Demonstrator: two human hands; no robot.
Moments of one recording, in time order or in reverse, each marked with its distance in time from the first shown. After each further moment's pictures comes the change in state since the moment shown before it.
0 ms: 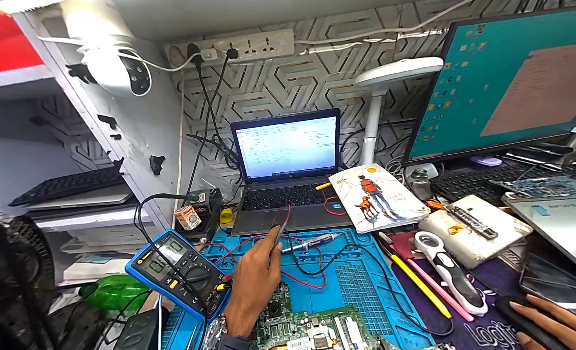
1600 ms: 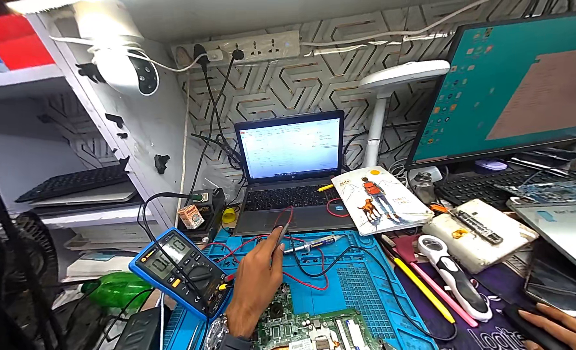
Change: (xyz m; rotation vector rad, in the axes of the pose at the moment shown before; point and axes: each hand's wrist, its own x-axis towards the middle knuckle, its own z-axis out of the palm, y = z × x) left_hand 0.000 0.000 -0.001 -0.016 -0.020 -0.029; right_hand -0.001 -0.002 0.001 0.006 0.053 0.011
